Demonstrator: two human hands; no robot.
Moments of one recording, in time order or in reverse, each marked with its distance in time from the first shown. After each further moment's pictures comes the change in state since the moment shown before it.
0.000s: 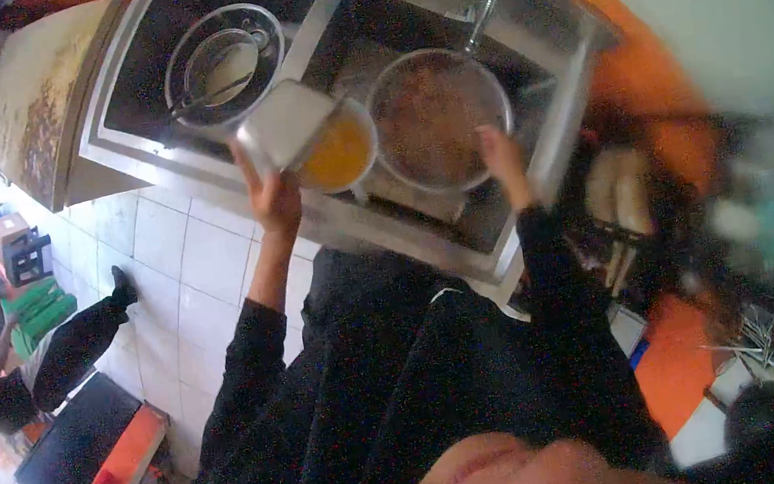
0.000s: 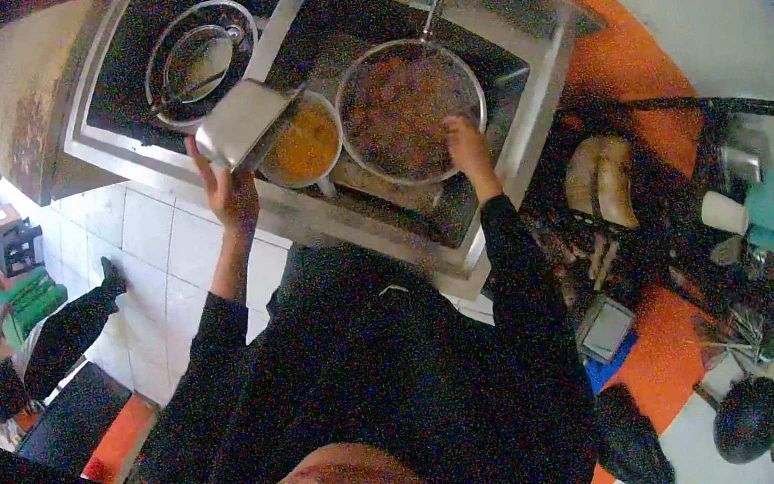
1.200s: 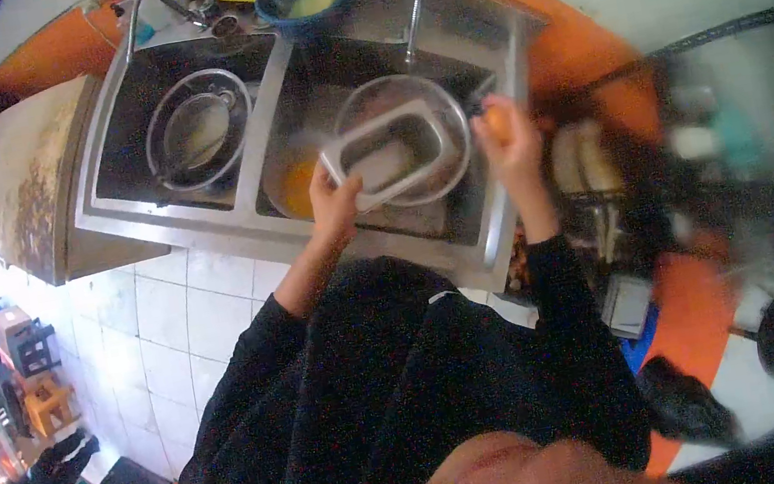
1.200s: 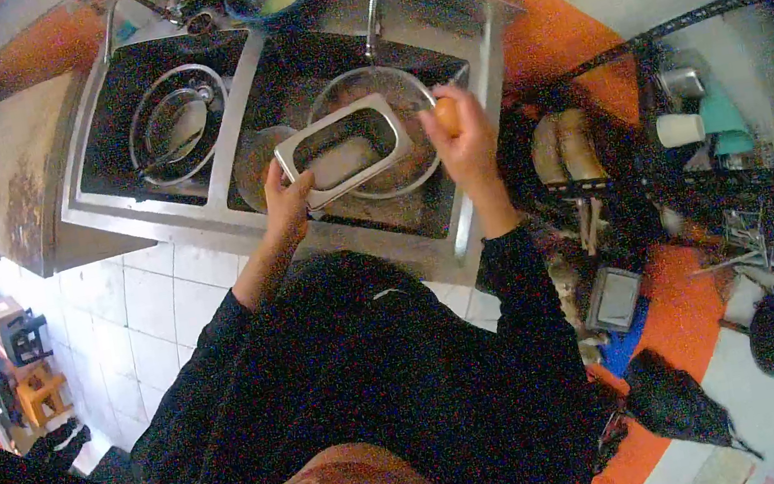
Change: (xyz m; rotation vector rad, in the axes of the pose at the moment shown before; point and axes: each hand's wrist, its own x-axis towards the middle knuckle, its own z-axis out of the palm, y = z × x) left_hand -0.003 0.093 0.029 -1.254 -0.419 -1.032; right_hand -0.021 -0.253 -0.124 -0.052 0.377 -0.238
